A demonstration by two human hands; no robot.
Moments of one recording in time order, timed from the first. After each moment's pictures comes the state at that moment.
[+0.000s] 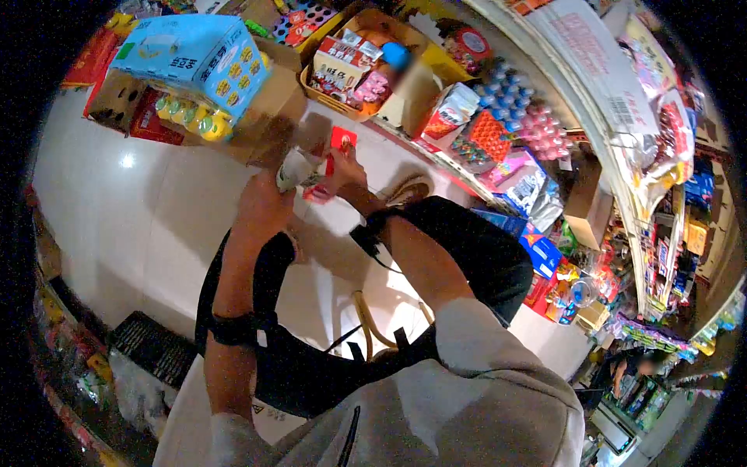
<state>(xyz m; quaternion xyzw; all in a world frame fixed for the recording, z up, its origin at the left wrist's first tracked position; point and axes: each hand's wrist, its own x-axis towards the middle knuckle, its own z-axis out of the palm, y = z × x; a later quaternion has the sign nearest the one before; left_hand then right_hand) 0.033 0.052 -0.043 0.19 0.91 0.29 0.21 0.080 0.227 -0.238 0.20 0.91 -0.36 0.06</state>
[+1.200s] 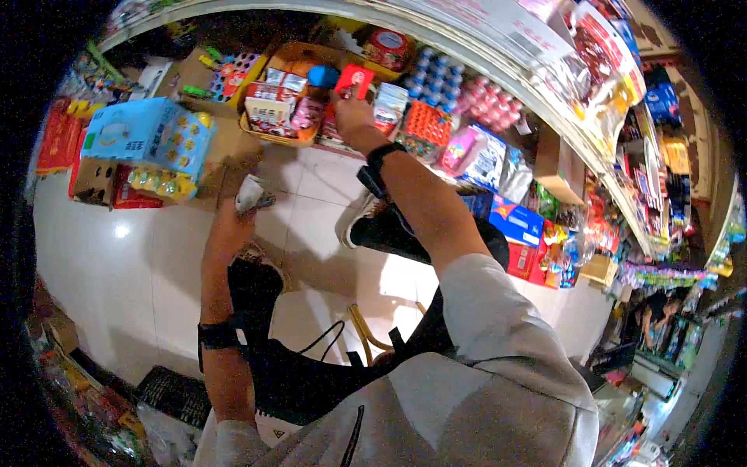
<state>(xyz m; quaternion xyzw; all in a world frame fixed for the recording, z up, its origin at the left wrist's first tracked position) 0.010 0.068 -0.093 0.24 0.87 0.34 0.27 0.029 0.397 -0.132 0.20 0.98 -0.03 0.03</state>
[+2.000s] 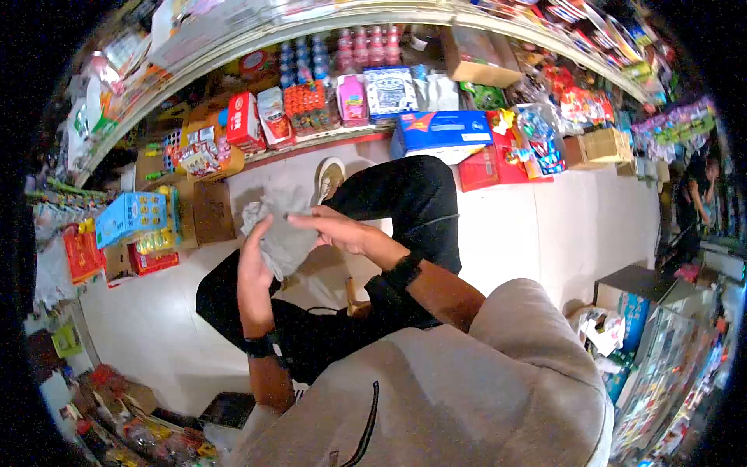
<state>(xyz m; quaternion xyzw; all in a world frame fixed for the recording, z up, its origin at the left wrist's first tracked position) 0.264 0.165 0.014 -0.06 0.51 0.67 0.53 0.404 0.292 -0.015 0.22 0.36 -0.91 0.03</state>
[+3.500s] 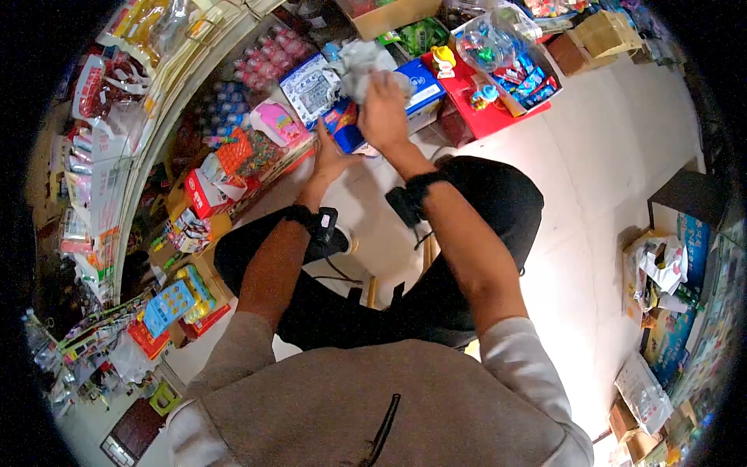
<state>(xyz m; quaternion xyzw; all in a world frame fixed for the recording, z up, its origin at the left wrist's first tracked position) 0.384 0.491 -0.193 0.60 0.68 0.30 0.28 0.550 0.559 -0.116 0.53 0.75 -0.13 -0.39</state>
